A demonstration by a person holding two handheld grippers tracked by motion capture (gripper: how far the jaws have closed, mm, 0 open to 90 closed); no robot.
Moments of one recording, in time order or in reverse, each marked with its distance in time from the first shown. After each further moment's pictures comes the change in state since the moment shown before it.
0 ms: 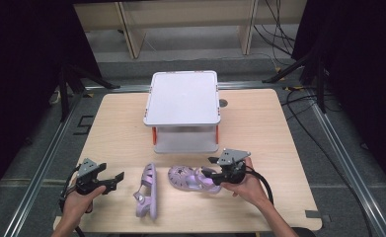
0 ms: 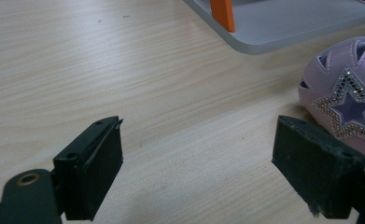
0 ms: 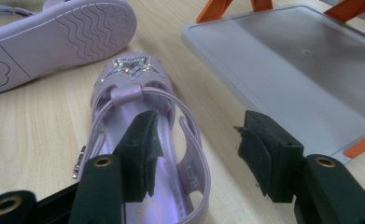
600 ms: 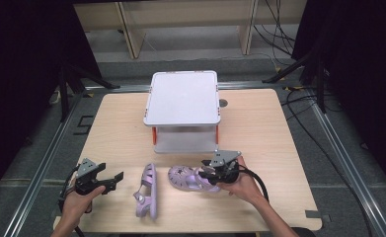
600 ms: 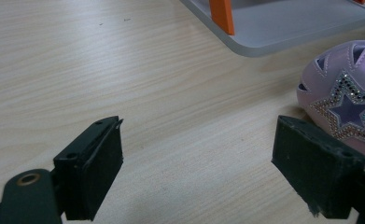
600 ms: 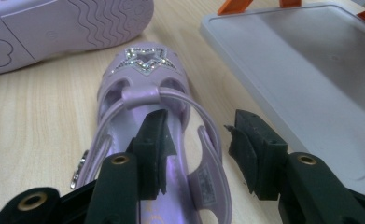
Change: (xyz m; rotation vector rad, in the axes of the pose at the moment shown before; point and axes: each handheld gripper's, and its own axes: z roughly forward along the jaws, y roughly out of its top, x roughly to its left) left arm -0.001 0.000 -0.002 -0.007 0.001 -0.009; right arm 0.003 0.005 0.018 0.042 0.051 -0.084
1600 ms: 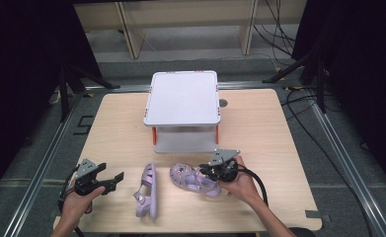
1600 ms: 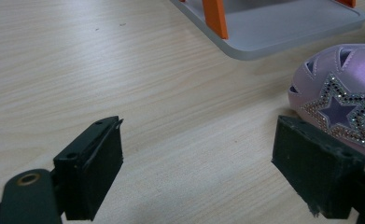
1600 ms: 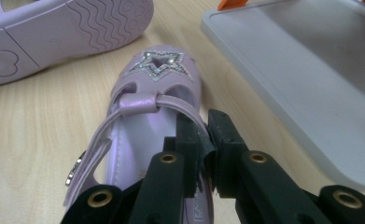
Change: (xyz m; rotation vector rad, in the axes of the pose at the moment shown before) left arm -0.002 0.001 -0.003 -0.013 -0.011 0.008; right arm 0.003 0.004 -0.002 0.022 0.000 0.061
